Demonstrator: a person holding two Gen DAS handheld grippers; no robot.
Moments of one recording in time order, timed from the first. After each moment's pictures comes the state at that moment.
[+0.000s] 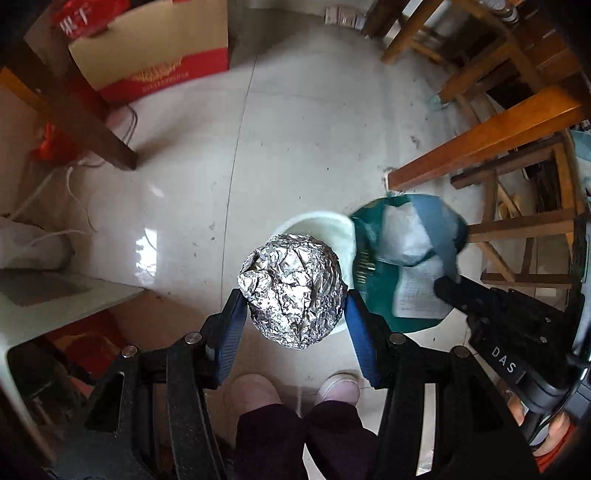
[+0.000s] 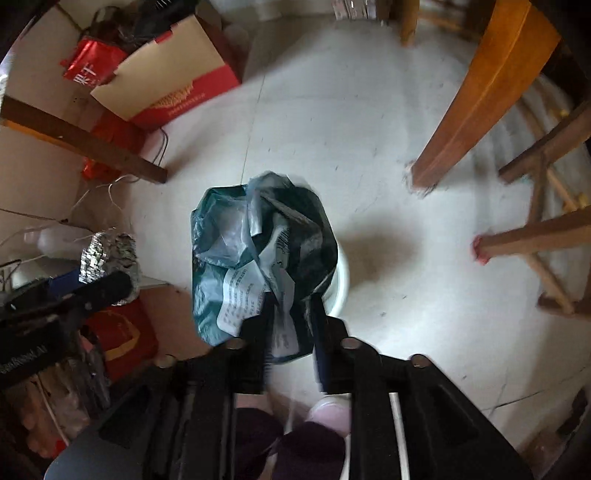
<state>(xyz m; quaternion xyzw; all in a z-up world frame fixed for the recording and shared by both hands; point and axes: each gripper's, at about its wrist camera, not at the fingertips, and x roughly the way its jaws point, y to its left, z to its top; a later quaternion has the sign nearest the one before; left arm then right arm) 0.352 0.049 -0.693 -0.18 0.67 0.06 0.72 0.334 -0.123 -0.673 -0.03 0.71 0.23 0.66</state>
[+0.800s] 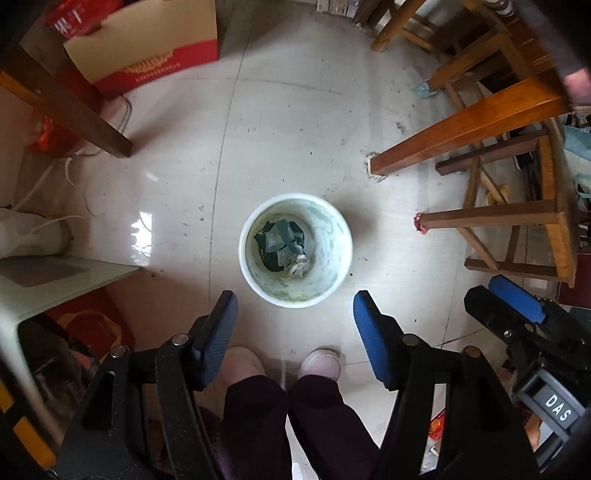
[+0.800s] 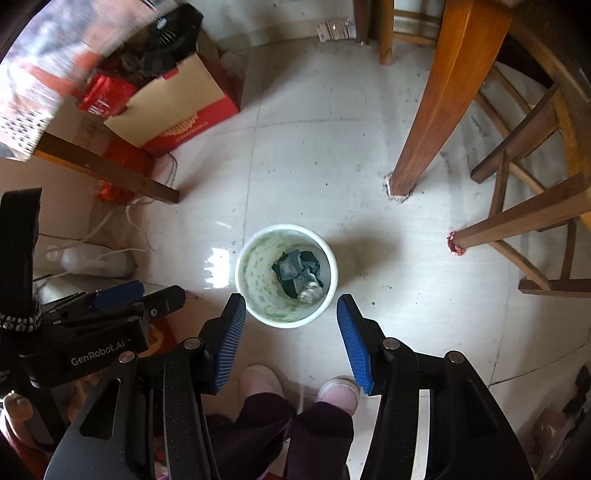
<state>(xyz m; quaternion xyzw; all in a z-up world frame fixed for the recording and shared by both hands) 0.359 0.024 -0.636 -0.19 0.69 0.04 0.70 0.334 -0.144 -0.564 -0.01 0.69 0.22 0.69</state>
